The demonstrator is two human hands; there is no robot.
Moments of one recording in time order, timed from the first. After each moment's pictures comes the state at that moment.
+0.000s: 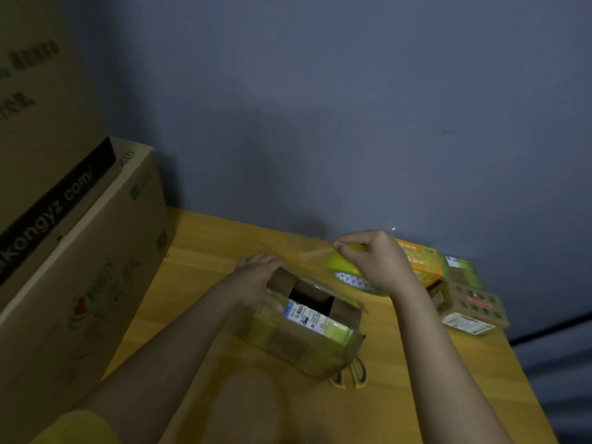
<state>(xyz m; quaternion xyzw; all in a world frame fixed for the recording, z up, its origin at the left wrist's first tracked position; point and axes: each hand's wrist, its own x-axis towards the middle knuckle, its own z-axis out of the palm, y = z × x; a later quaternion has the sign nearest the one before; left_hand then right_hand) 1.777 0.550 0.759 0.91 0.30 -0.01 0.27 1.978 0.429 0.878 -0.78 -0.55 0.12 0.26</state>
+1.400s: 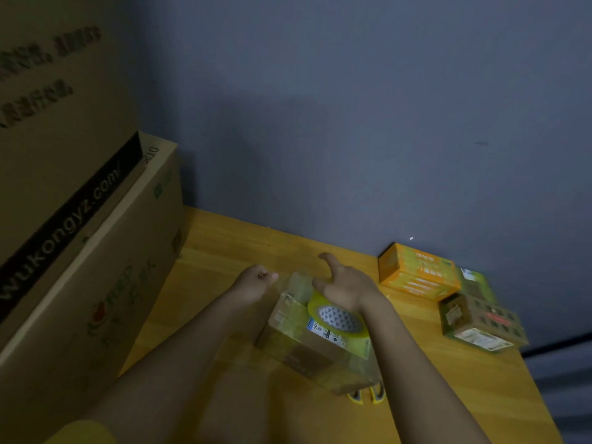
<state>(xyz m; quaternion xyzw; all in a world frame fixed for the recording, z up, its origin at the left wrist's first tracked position) 1.754 0.581 0.716 0.66 0.47 0.11 0.58 1.918 0.481 0.820 -0.81 -0.54 0.24 -0.02</state>
